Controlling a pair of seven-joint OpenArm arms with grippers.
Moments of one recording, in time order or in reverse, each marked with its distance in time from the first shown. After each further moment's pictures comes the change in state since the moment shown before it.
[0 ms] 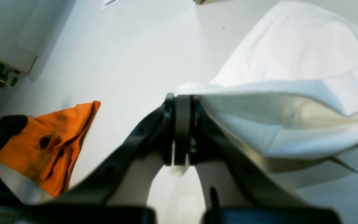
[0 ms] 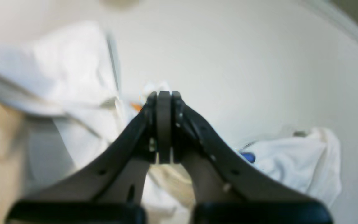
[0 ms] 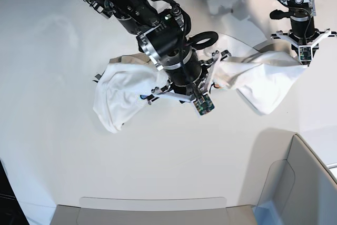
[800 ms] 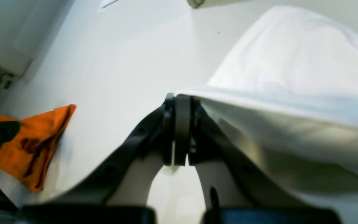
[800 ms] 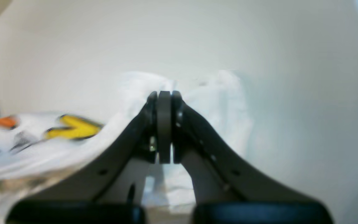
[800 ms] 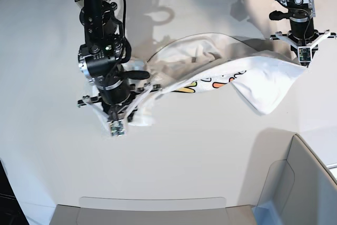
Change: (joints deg) left arm -0.2 0.0 0.4 0.0 0.1 -0.4 0.1; right arm -7.1 1.1 36.6 0.2 0.7 15.4 3.2
